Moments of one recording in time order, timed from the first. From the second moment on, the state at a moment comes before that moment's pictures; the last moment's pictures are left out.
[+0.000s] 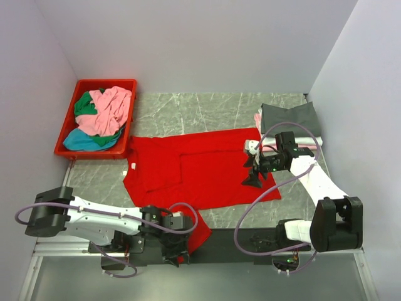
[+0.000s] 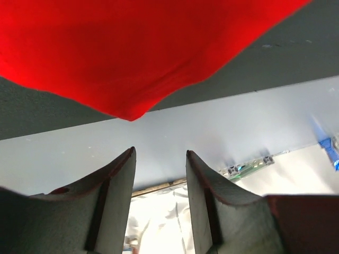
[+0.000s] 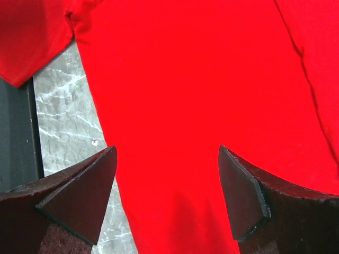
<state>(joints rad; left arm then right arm) -1.52 1.20 0.59 -0.60 0.24 -1.70 0.07 1.25 0.80 -0.77 -0.96 -1.08</state>
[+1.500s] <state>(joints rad) -1.48 1.29 0.57 -0.63 0.20 -1.92 0.04 1.29 0.82 -0.92 -0.99 -1.19</state>
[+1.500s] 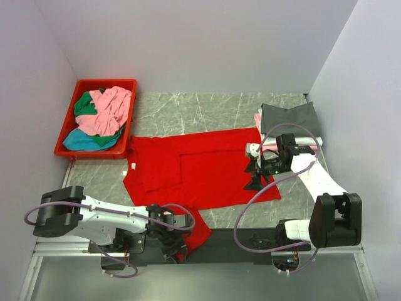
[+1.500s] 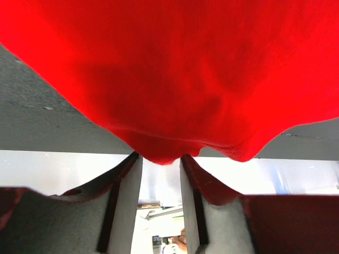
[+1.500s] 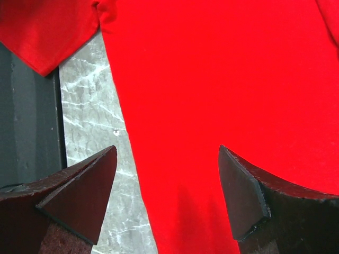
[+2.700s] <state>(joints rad) -1.35 0.89 0.71 -0.82 -0.27 -1.56 -0.31 1.46 0.91 -1.28 -0.66 -1.84</state>
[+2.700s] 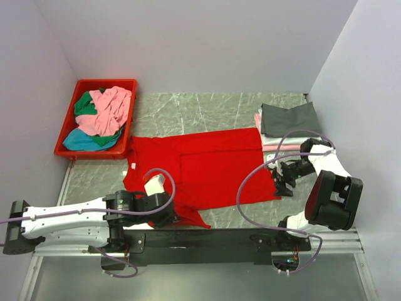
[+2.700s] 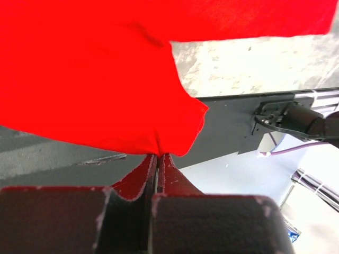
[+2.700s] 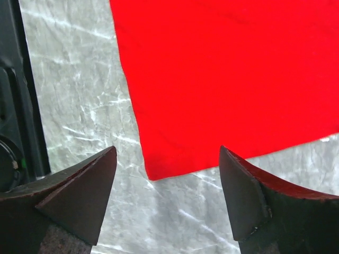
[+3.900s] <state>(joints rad) -1.24 0.77 0.74 -0.84 -0.36 -1.41 -0.28 1.34 0.73 -1.02 -0.49 -1.81</state>
